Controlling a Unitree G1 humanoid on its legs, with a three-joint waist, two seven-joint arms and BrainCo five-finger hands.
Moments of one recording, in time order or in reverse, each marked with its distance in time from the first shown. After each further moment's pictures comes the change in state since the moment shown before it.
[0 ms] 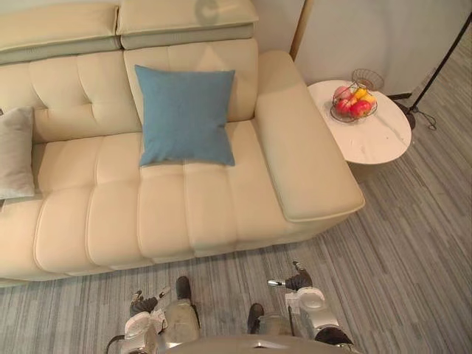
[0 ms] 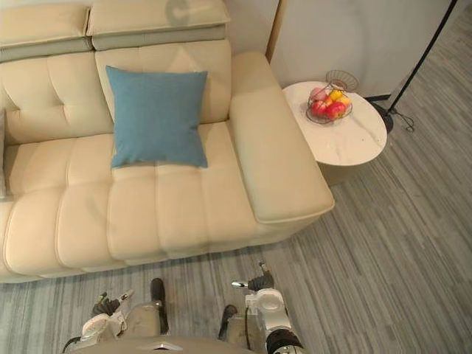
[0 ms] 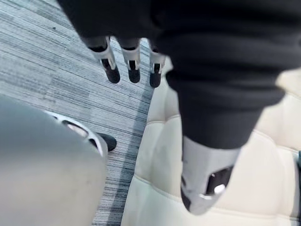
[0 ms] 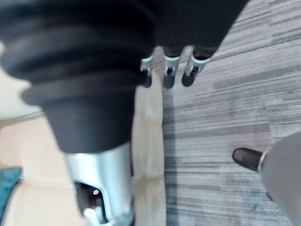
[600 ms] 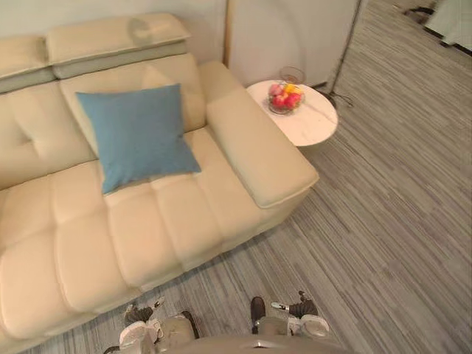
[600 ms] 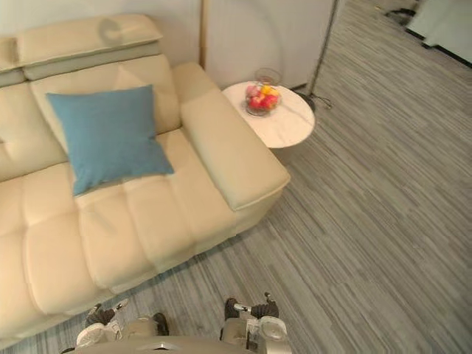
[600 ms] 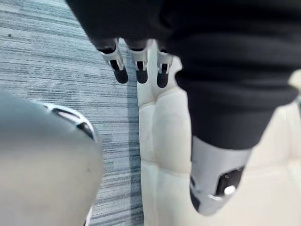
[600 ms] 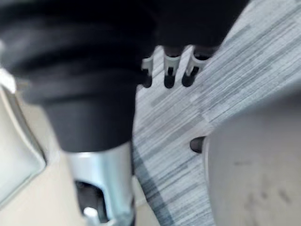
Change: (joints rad) left arm 0.015 -0.007 0.062 0.030 0.054 0.005 -0.014; right arm 0.123 0.081 -0.127 -0.037 0.051 0.019 0.002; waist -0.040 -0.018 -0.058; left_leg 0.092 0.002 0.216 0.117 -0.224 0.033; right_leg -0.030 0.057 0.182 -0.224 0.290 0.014
